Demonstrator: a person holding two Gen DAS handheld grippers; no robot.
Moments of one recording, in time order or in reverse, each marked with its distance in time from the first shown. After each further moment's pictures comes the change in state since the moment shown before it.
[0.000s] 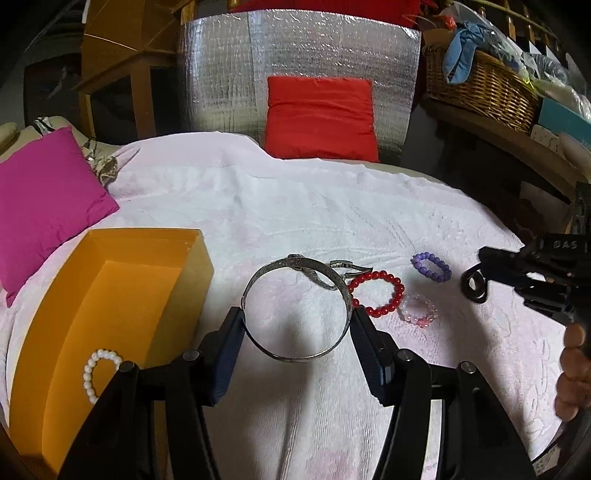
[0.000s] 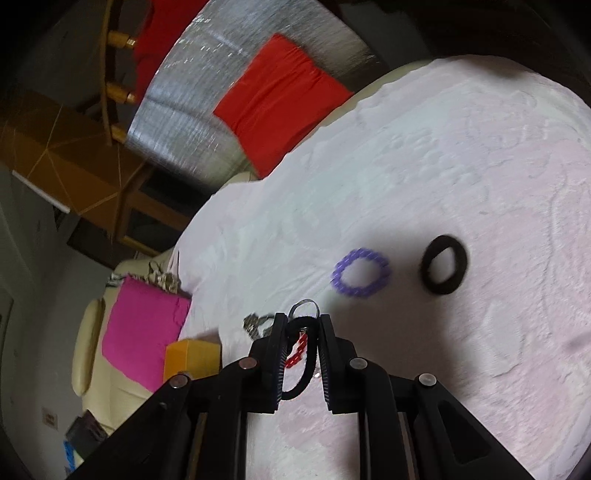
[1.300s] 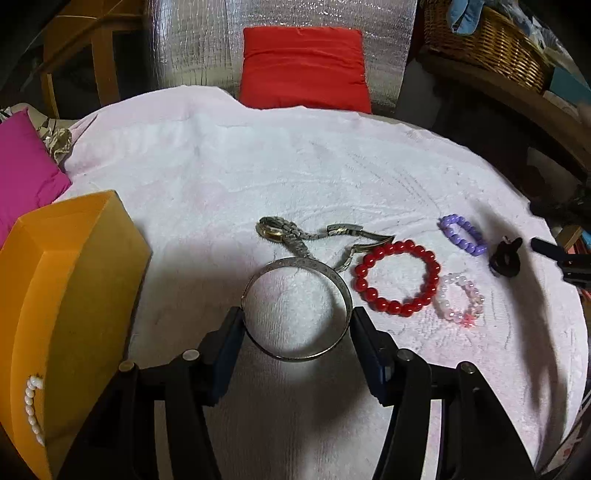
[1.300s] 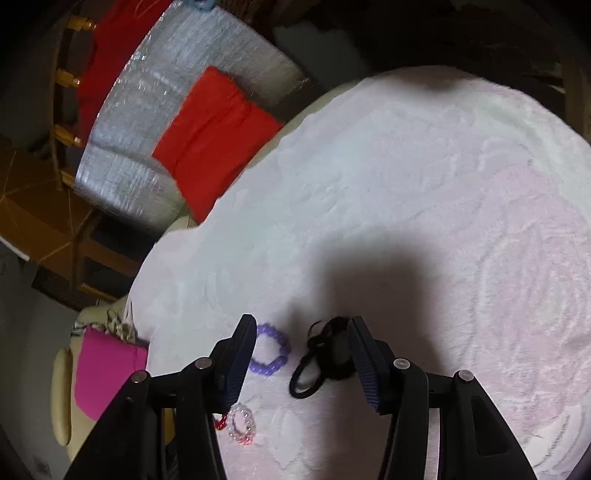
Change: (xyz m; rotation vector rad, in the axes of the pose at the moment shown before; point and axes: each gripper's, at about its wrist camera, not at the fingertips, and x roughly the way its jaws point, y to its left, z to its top) left arm 0.099 -0.007 -0.001 0.045 0.157 -0.059; right arm 0.003 -0.071 0.053 0.137 -0.072 -0.171
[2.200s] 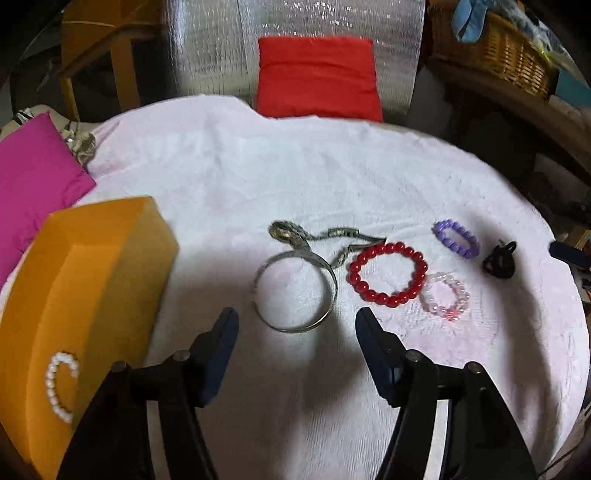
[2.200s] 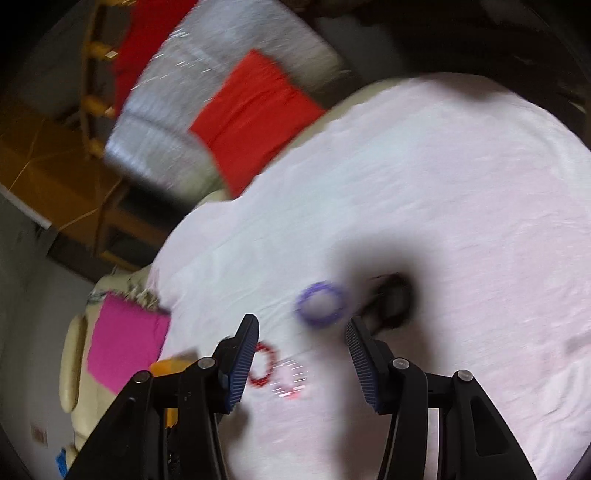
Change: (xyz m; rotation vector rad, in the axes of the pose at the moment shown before) left arm -0.021 -0.005 -0.004 -0.025 0.002 0.062; right arm -0.044 0.021 -0.014 -0.023 0.028 0.042
